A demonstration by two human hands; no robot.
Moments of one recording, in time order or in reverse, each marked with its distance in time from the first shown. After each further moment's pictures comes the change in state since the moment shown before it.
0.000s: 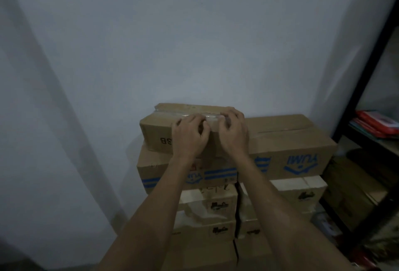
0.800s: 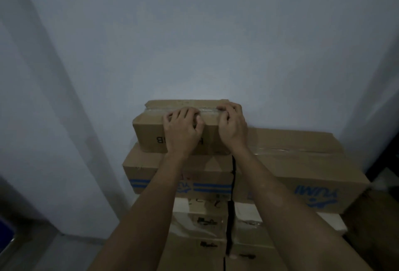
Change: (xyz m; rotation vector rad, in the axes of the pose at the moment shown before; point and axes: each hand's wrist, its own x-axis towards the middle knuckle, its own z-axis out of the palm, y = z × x) left_hand 0.040 -0.011 0.056 0.299 0.190 -0.127; right_hand 0.086 0.047 0.031 0.068 -0.202 -0.155
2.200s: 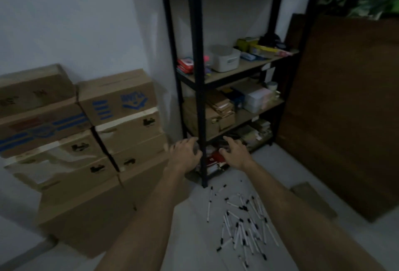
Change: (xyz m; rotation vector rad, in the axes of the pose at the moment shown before) left_hand -0.431 0.389 -0.242 -0.329 -1.047 0.384; right_hand -0.541 0.050 -0.515 -0.410 -0.223 0.806
